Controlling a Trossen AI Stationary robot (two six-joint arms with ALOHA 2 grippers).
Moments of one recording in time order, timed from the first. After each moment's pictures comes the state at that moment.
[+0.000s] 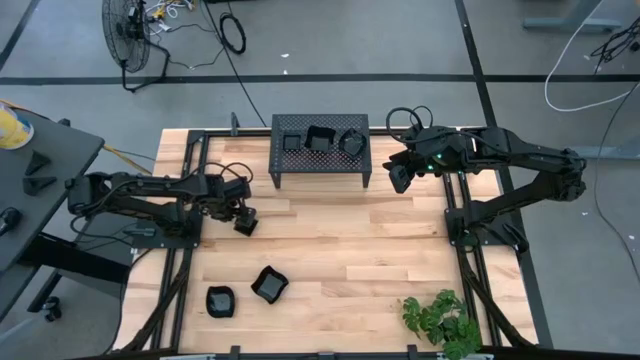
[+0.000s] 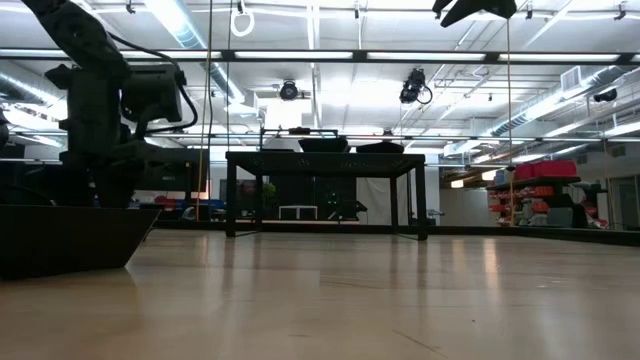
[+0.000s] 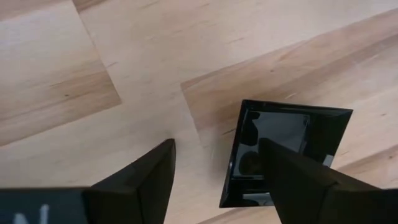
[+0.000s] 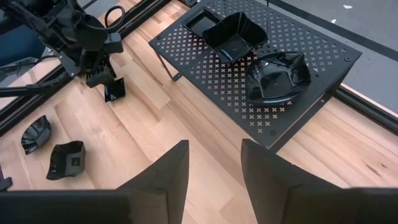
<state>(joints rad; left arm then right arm) 0.28 1.16 0.44 -0.63 0.11 -0.98 -0.06 1.19 1.49 -1.09 0.30 0.62</state>
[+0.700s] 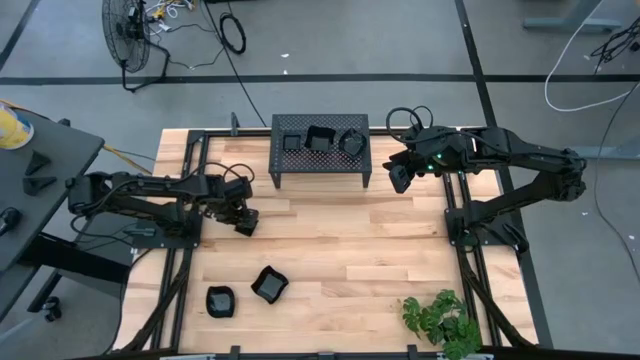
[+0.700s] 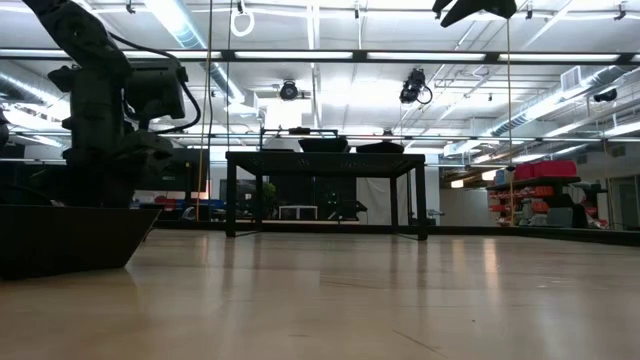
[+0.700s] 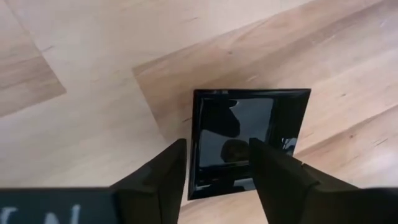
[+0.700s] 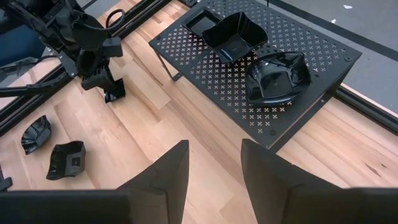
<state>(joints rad) 0.28 1.16 0.45 -0.59 0.18 -0.98 -0.06 1.19 1.49 -1.09 0.30 0.62</state>
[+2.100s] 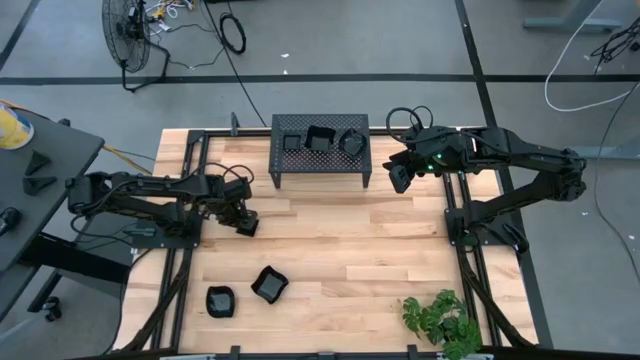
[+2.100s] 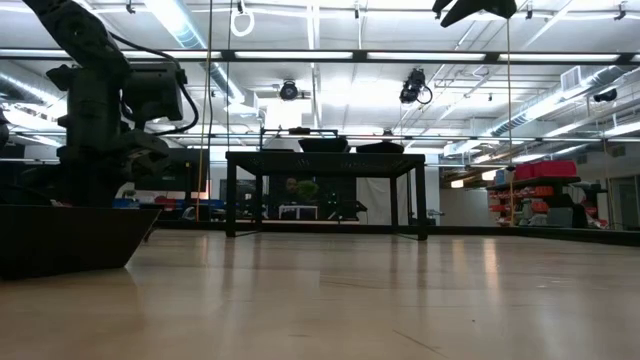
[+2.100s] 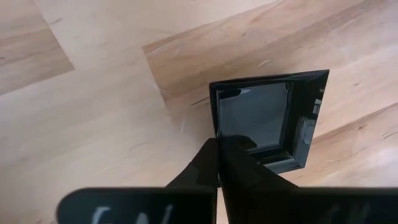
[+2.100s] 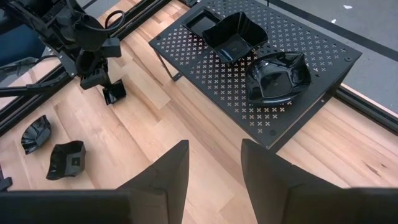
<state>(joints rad) 0.28 1.16 0.45 -0.63 0.21 -1.00 -0.06 1.19 1.49 -1.09 0.30 0.62</state>
